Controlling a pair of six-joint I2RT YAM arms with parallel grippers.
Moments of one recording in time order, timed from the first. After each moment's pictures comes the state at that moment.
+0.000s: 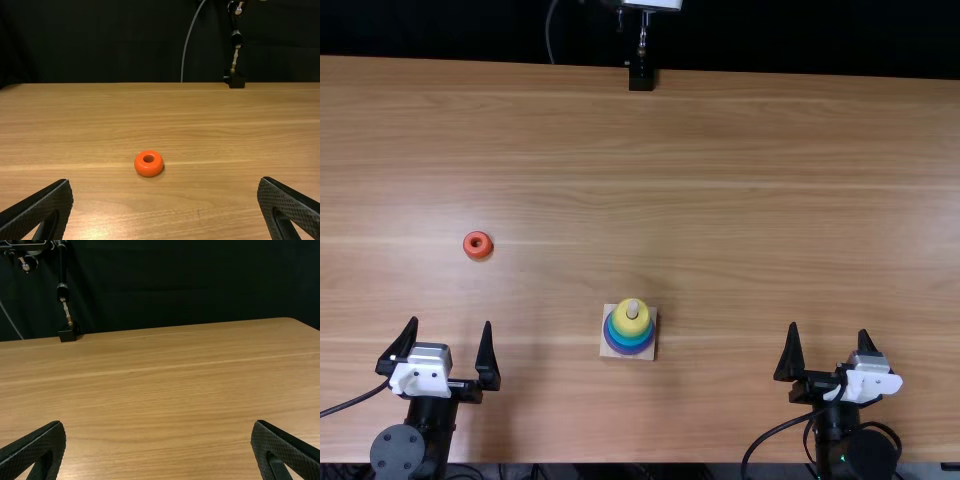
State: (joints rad) left arm -0.07 0.01 0.03 -0.10 -0.02 -0.05; right arm 0.03 0.01 0.03 -0.09 0.09 0.04
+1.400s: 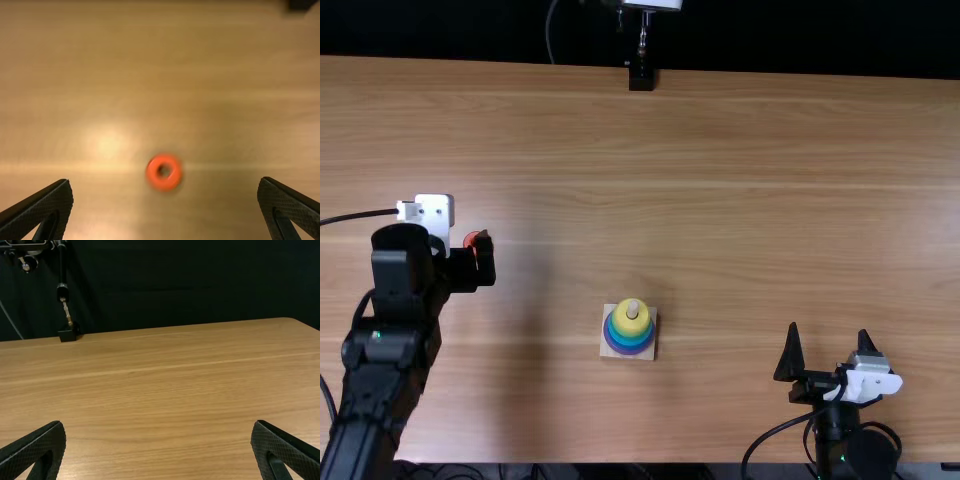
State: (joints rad) left arm 0.01 1.27 0.80 -0.22 -0.01 -0.05; right arm 0.03 0.01 0.03 -0.09 0.09 0.04
